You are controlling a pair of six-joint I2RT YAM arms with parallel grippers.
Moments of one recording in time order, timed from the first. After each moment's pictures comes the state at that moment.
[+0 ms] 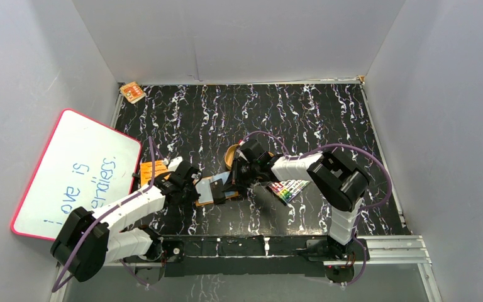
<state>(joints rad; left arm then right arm) -0.62 1.13 0.50 -0.49 -0.24 -0.94 0.85 1.85 0.95 0.09 -0.50 1.00</state>
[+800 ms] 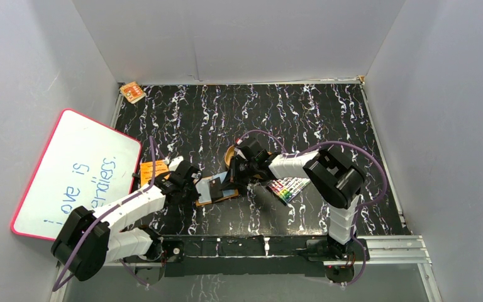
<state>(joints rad) -0.62 1.14 0.50 -0.48 -0.22 -0.92 0.85 1.89 0.99 0.09 -0.53 0.99</state>
